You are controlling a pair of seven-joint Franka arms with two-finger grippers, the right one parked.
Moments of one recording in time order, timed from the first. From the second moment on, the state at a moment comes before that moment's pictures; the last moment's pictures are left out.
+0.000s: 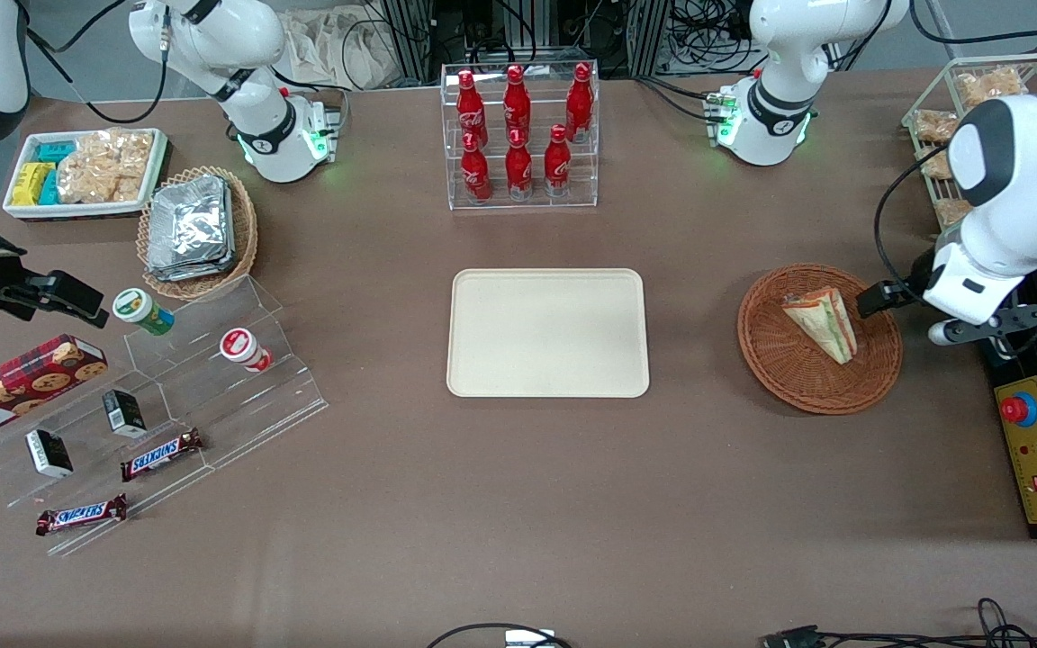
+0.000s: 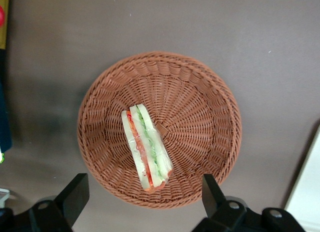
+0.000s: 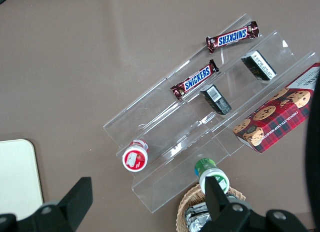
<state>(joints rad) 0.13 -0.05 -0.09 -2.18 0.02 2.07 -0.18</state>
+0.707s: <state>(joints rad) 0.13 -0.04 -0.09 -2.47 0.02 2.43 -0.24</state>
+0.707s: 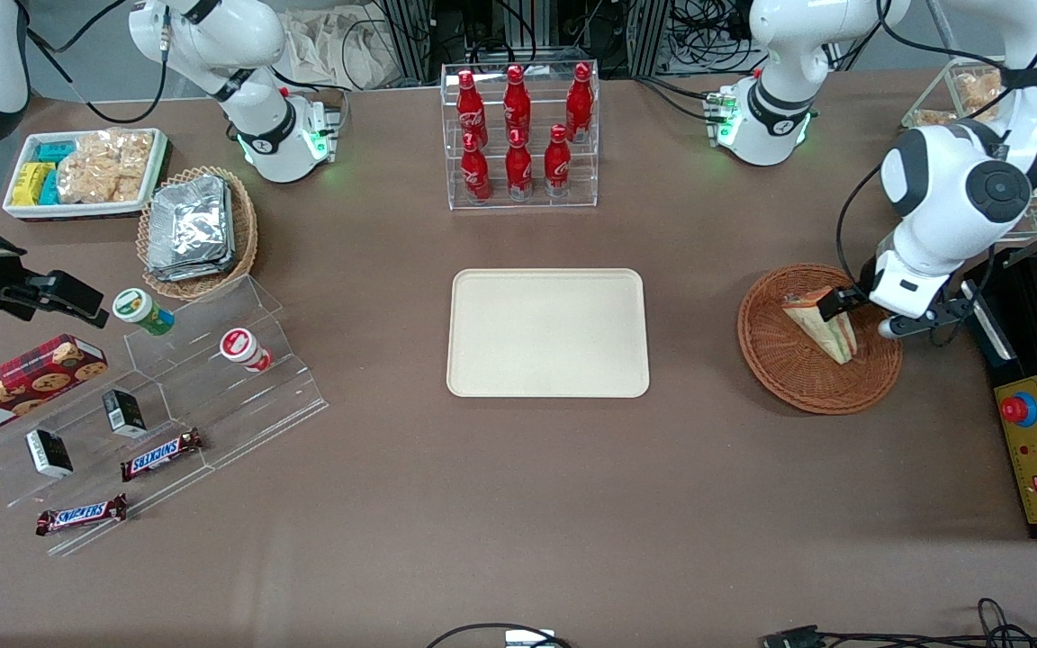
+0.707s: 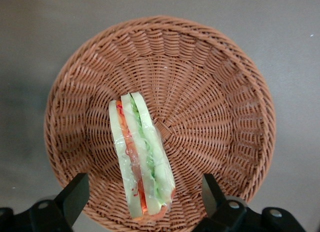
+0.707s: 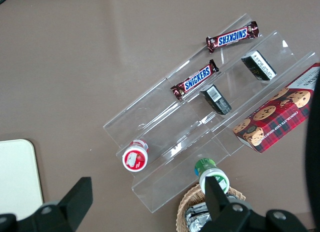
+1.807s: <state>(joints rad) 0.13 0.06 -0.09 -2.61 0.02 2.74 -0.27</state>
